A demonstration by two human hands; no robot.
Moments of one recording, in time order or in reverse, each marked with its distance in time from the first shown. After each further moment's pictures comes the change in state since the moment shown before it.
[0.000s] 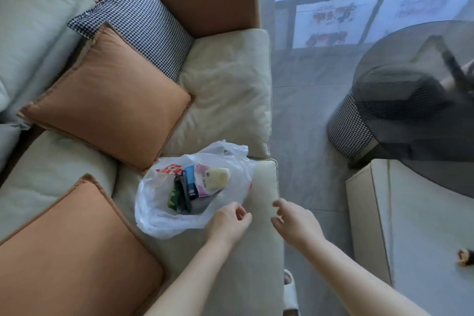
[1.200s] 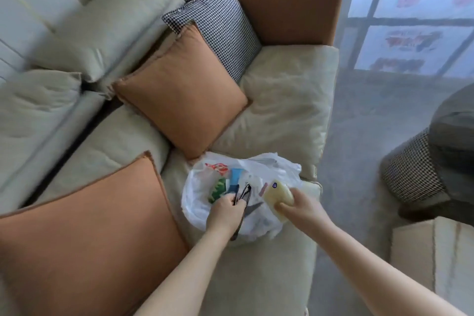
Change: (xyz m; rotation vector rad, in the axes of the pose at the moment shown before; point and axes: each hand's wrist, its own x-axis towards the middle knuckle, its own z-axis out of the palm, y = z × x) left_hand 0.011 -0.052 -0.066 -0.468 0.187 -0.258; right_hand 0.038 -0.098 -0.042 0.278 -0.164 -0.041
